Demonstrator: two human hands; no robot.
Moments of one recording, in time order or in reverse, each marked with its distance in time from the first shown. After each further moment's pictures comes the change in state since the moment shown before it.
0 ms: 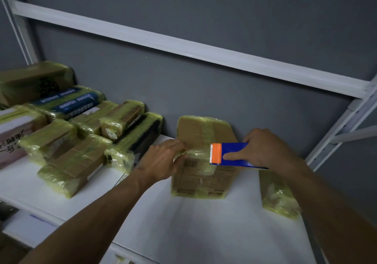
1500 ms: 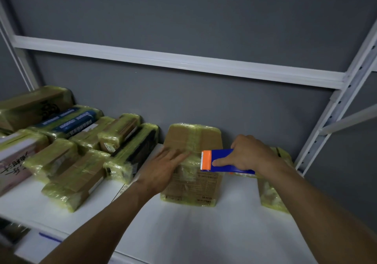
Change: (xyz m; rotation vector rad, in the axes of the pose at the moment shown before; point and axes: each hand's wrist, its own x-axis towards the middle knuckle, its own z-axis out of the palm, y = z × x) left_hand 0.000 0.035 -0.017 0.031 -0.298 0.018; right_hand -0.010 0.009 0.010 0.028 -0.054 0.024
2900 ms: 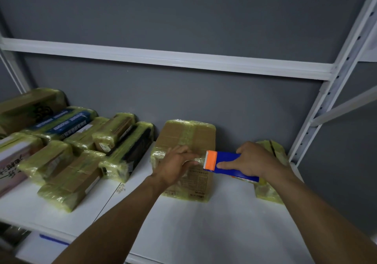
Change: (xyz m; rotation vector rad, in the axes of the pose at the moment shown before) left_hand 0.034 0.036 0.022 -0.261 0.046 0.048; right_hand -0.027 0.035 0.017 0.129 -0.005 0.087
